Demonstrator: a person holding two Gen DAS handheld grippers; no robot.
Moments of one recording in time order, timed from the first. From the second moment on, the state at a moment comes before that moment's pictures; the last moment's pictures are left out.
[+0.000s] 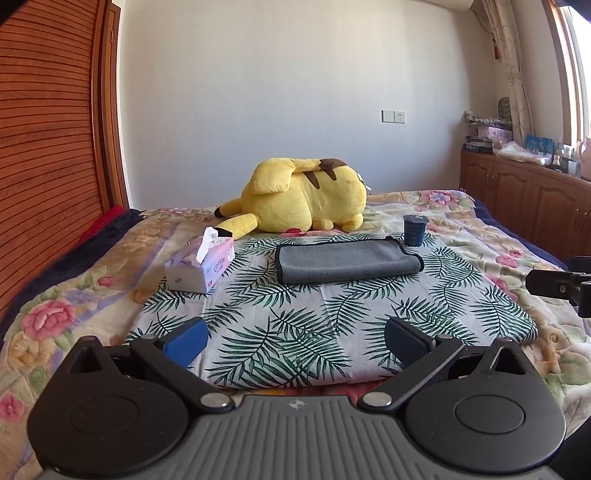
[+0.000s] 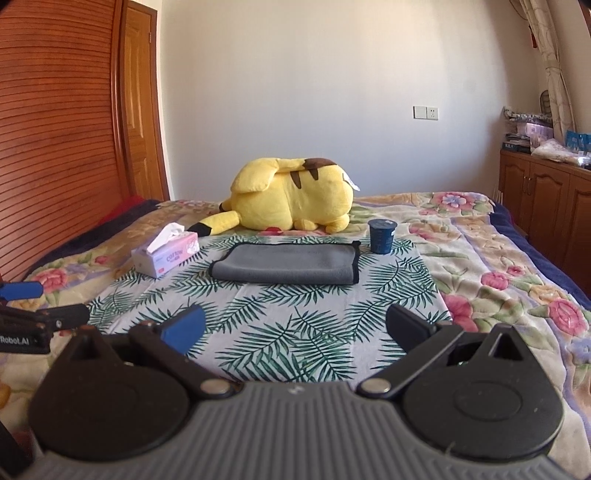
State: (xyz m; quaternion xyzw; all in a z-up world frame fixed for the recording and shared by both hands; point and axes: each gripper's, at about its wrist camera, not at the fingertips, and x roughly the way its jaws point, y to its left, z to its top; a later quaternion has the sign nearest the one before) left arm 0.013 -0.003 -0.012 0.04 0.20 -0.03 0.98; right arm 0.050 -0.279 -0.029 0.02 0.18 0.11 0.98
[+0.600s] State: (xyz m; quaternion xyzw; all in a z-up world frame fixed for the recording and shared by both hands) left arm 0.007 0.008 -0.003 0.02 0.18 -0.01 0.98; right arm 0.042 -0.281 -0.025 0.01 0.14 0.08 0.99
